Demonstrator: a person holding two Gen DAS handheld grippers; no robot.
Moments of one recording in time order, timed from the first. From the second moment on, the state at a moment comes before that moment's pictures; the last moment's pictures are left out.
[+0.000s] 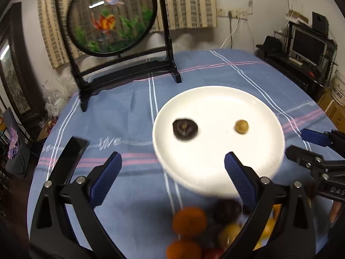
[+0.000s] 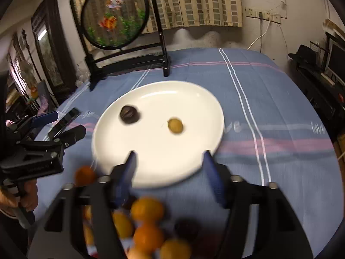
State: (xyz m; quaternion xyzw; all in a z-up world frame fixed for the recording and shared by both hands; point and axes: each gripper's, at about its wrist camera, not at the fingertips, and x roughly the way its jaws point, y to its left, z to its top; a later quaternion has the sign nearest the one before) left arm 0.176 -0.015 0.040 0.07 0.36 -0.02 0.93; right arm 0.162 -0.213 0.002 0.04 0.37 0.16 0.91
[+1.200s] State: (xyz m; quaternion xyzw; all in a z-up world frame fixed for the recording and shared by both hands) left arm 0.033 0.031 -0.025 0.01 0.41 0.01 0.91; right arm 0.014 -0.243 -0.042 0.10 0.35 0.14 0.92
